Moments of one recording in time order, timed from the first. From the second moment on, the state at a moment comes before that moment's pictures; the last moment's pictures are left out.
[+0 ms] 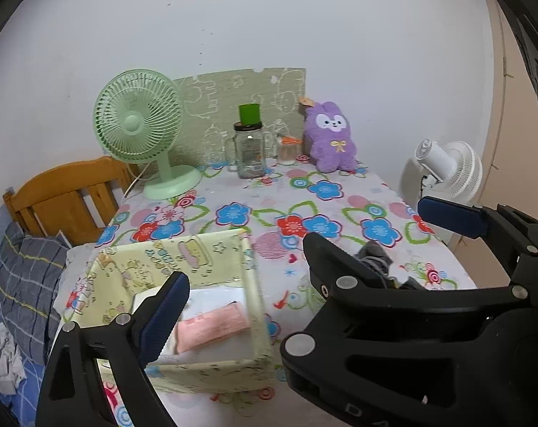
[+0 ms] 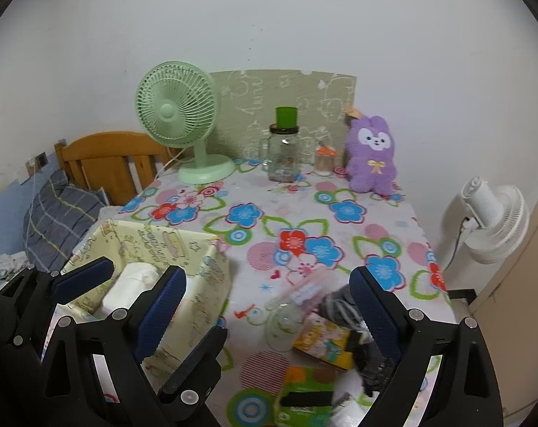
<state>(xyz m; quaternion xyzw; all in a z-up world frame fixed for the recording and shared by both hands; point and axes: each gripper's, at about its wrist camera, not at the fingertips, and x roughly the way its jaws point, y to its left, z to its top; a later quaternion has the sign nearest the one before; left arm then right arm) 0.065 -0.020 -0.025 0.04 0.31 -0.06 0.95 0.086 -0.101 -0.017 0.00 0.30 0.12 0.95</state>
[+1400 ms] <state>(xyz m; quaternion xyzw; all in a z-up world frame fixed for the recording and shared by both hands) 0.044 -0.107 -0.106 0.05 0.34 -0.13 0.93 0.029 -0.205 -0.093 0.01 0.27 0.03 0.96</state>
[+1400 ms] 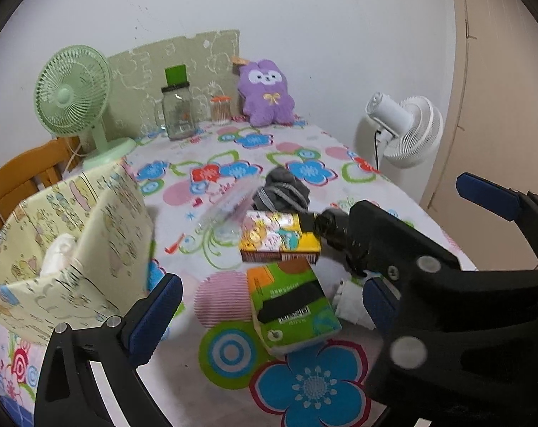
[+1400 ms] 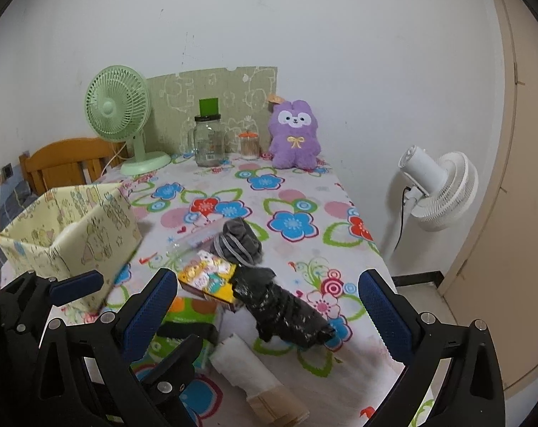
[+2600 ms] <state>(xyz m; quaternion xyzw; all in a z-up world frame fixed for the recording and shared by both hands) 0.048 -0.102 -0.146 0.08 0.40 -0.15 0.90 0.037 -0.208 -0.156 0.04 0.37 0.05 0.93</state>
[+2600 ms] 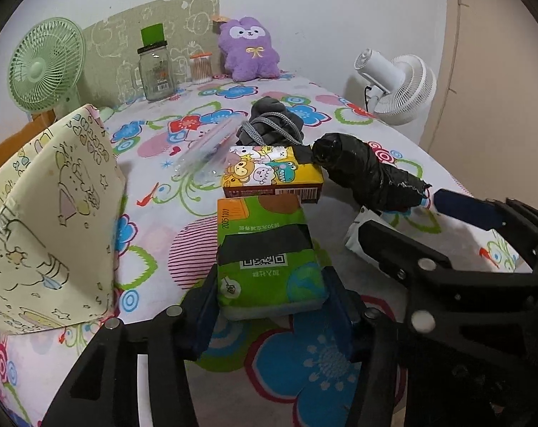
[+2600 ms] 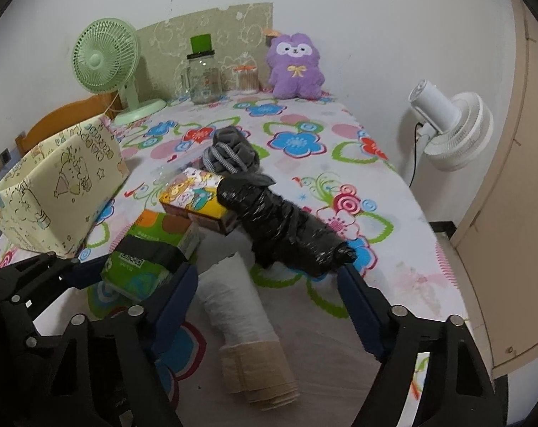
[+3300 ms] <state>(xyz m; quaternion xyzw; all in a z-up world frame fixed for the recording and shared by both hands) 0.051 -0.086 -0.137 0.06 0.40 -0.14 0.90 0.053 -0.186 -0.158 0.08 0.41 0.08 0.91</state>
